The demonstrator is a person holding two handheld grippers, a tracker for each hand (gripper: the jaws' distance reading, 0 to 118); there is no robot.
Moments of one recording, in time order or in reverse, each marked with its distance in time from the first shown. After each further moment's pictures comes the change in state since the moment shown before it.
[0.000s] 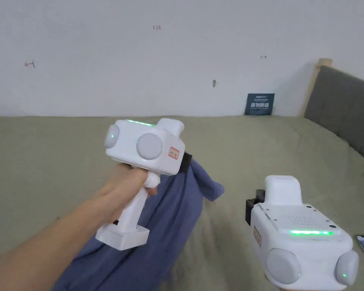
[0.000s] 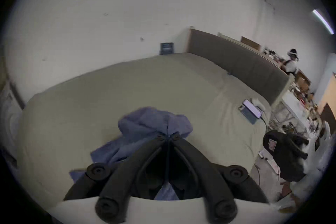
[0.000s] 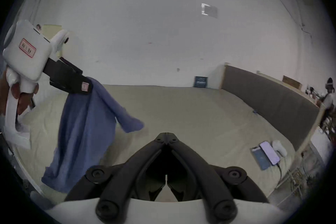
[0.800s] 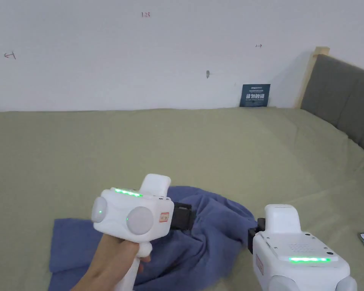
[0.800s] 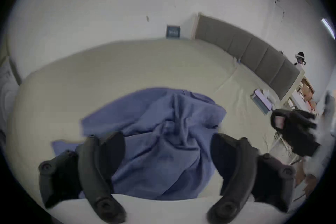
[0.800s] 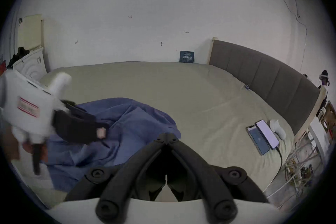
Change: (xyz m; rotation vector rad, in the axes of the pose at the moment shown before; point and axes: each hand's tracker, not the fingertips) left arm -0.034 -0.095 -0.027 0.017 0.105 0.087; right arm -0.003 -0.046 -0.040 -0.136 -0.018 0.016
